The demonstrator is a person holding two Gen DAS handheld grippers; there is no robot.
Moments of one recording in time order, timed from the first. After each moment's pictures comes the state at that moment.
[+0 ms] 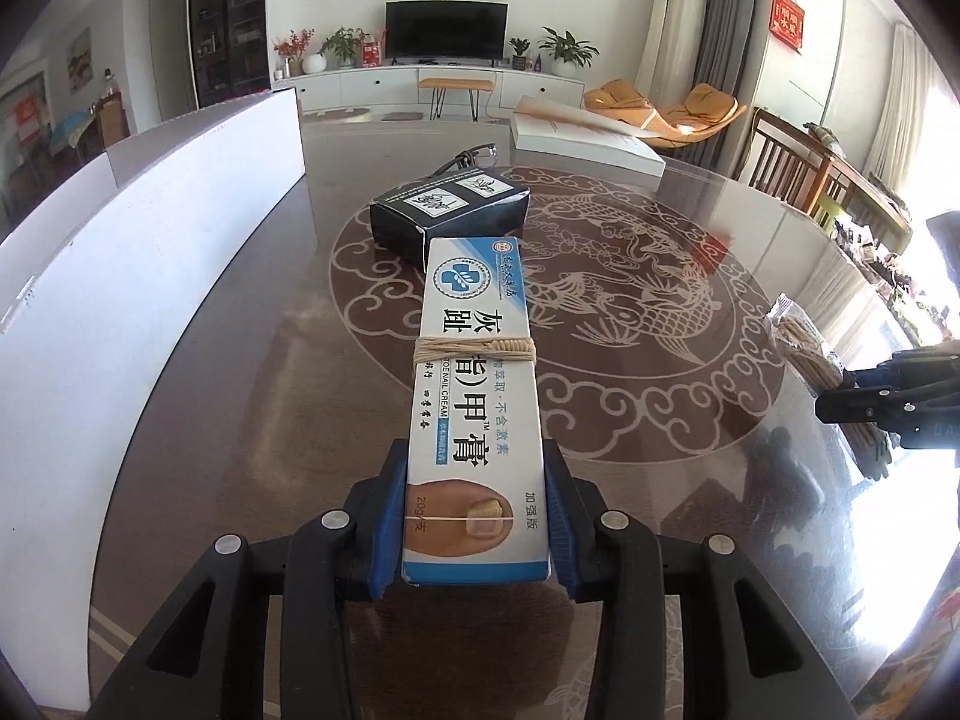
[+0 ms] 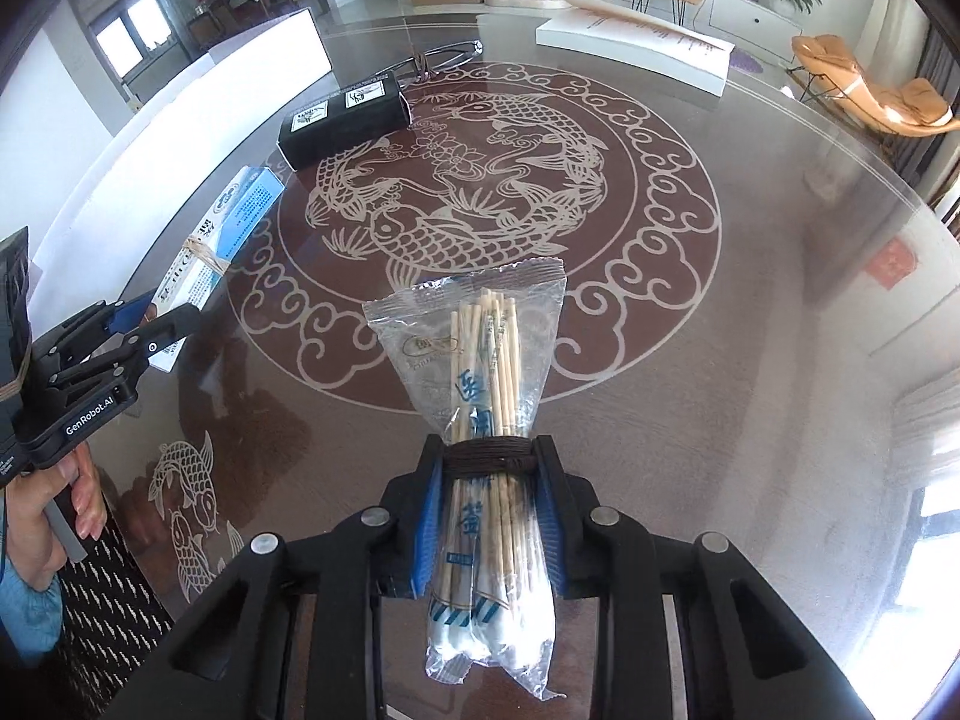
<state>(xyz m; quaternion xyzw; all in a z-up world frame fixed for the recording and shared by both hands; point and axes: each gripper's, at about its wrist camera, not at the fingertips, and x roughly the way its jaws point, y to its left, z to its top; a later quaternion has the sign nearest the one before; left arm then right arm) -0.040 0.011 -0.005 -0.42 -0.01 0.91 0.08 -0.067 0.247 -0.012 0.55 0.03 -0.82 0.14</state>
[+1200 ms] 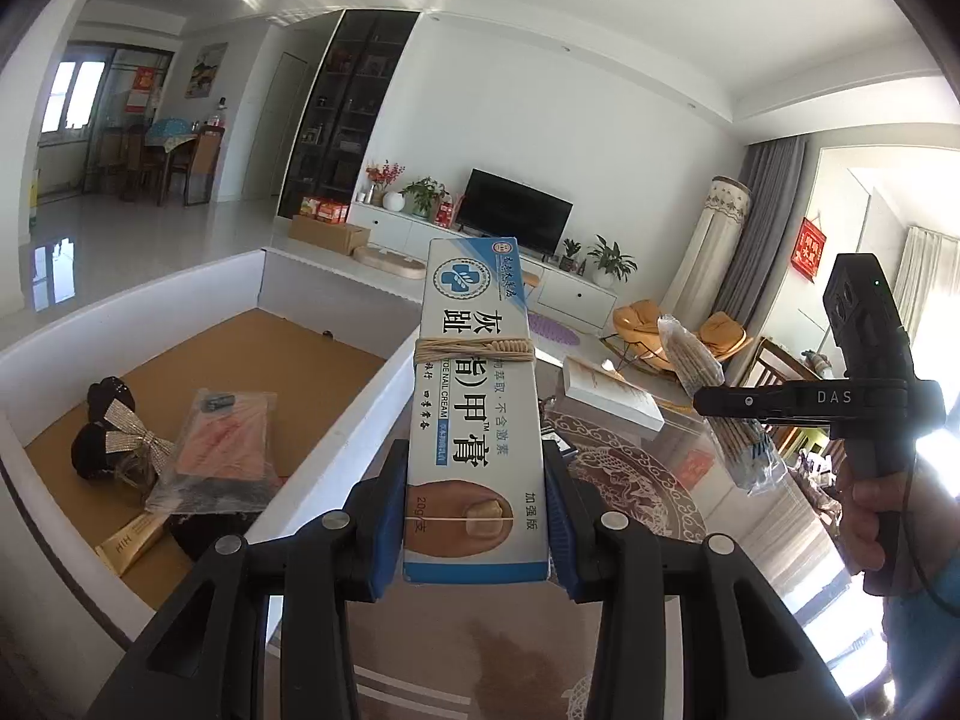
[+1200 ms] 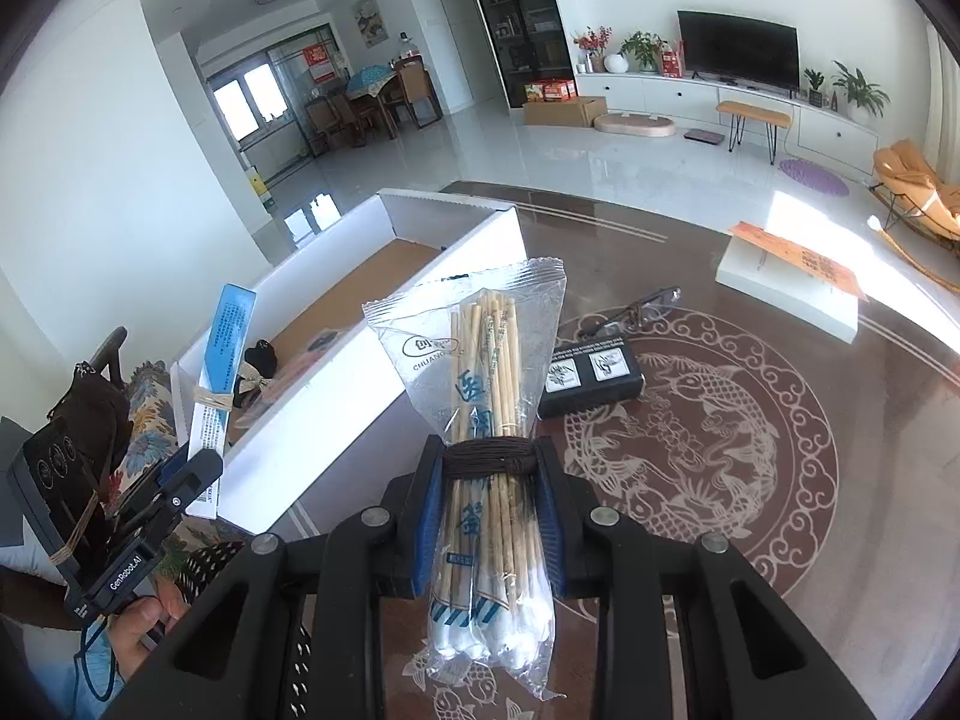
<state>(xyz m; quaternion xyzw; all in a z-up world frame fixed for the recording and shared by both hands) 0.061 -0.144 0.121 -0.22 -0.16 0.96 0.02 -0.102 0.107 0.141 0.41 -0.01 -0.87 0.28</state>
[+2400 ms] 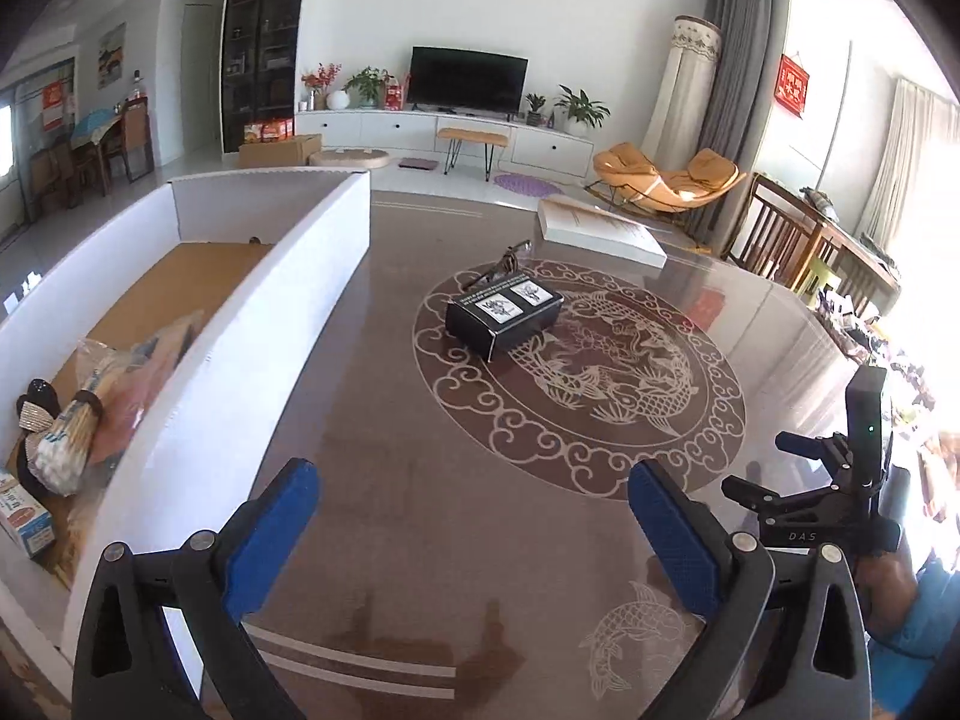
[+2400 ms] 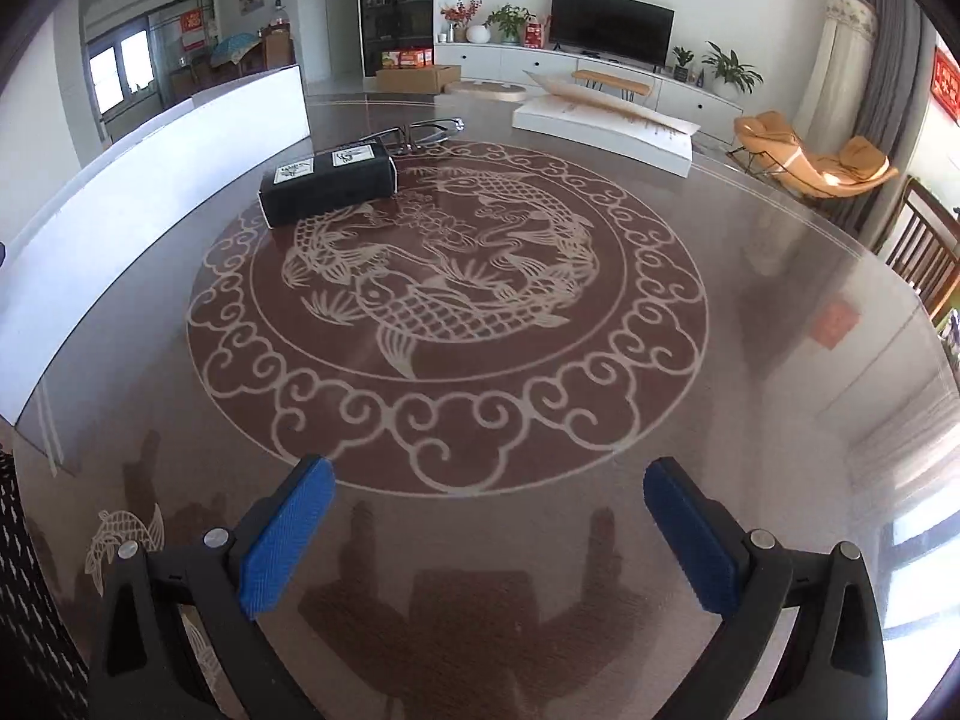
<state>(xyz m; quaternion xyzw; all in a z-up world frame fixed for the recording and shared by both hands) -0.016 -0.048 0.053 -0.39 -0.04 0.92 0.08 -0.066 0.221 -0.037 0.45 0.06 -0.89 0.07</state>
